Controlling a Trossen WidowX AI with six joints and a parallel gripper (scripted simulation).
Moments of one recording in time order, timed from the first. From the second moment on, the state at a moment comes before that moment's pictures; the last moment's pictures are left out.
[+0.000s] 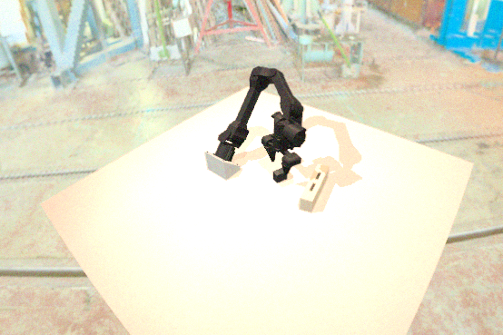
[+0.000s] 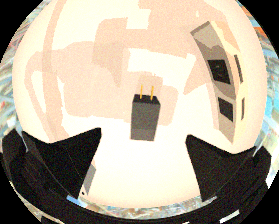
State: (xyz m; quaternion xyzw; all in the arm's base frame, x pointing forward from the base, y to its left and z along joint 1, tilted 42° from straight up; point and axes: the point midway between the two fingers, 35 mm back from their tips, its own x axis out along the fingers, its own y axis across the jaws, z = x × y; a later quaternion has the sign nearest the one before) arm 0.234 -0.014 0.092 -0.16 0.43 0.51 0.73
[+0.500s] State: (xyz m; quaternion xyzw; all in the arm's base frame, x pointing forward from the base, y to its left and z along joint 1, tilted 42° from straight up) arm 0.239 0.000 0.076 -0.16 0.43 0.50 0.73
